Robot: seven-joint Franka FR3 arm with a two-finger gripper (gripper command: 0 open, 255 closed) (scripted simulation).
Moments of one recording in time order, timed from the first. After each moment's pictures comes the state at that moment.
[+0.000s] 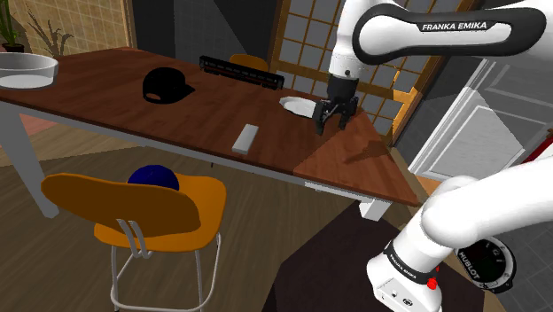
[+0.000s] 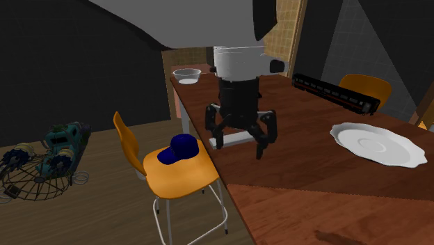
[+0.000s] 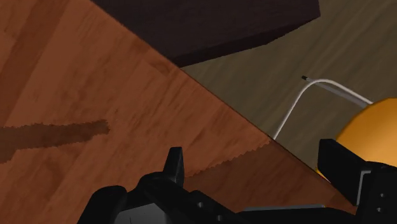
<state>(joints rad) -0.04 -0.56 0.17 -2.36 0.02 1.72 0.29</state>
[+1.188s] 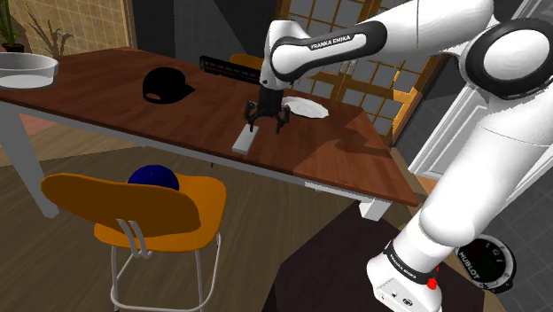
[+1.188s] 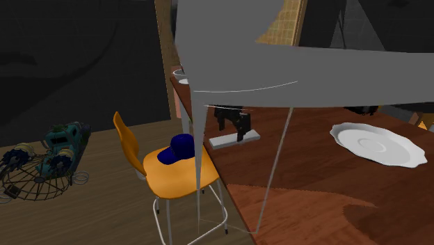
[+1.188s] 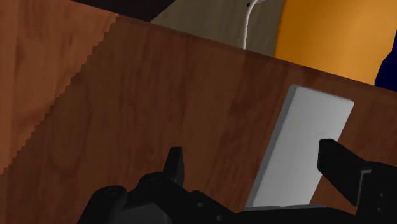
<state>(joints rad) -0.08 0.10 0.28 -1.96 -0.03 2.04 0.79</state>
